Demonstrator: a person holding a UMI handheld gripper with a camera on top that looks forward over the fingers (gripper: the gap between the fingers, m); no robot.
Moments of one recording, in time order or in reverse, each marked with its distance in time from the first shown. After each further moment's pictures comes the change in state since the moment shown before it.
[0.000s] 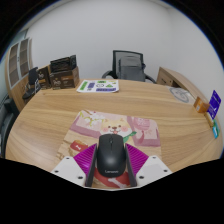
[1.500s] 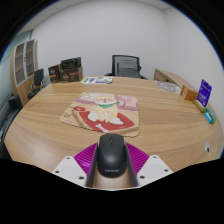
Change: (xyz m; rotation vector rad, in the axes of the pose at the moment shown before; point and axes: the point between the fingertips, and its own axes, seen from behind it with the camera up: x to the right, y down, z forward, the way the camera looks) arm 0.040 0.102 -0.102 0.069 -0.030 -0.005
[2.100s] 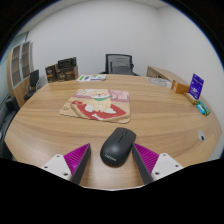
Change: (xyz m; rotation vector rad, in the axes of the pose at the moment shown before) arm 0.011 0.029 -0.038 -0.014 0.059 0.038
